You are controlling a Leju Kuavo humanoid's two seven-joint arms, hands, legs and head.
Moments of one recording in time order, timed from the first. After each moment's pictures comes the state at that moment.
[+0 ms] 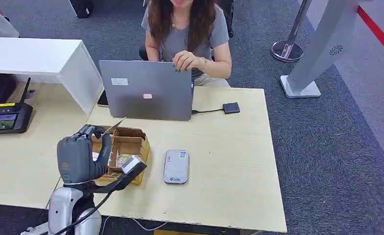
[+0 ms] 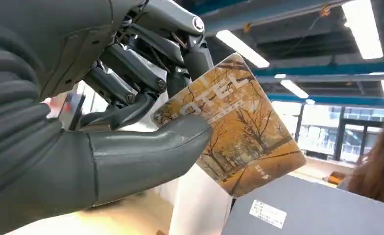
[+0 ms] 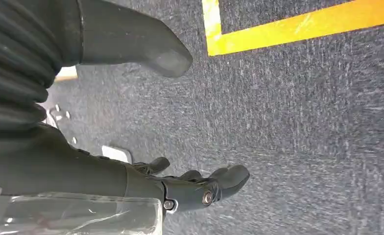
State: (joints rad) left arm 0.02 -0.24 -0.06 -1.83 -1.40 0.22 -0.21; right arm -0.13 0.04 -1.22 -0.36 1.33 -0.22 0.06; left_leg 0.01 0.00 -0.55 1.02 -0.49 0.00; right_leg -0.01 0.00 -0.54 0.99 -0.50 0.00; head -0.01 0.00
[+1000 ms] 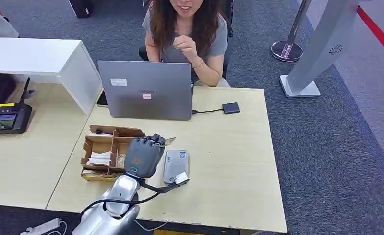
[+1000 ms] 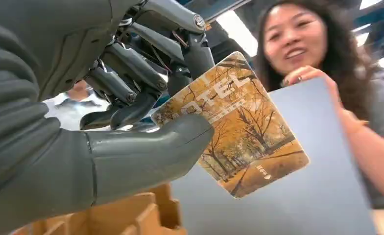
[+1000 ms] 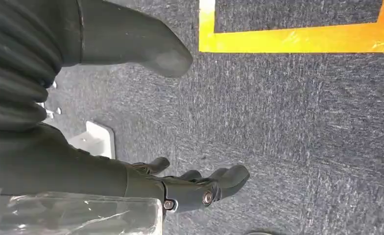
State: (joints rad) left arm -0.29 0.02 -0.64 -1.18 -1.53 0.45 0.17; right arm -0.19 0.05 -1.17 -0.32 1.44 -0.20 0.06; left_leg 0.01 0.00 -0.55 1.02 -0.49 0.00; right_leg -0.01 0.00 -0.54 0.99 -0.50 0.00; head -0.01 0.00
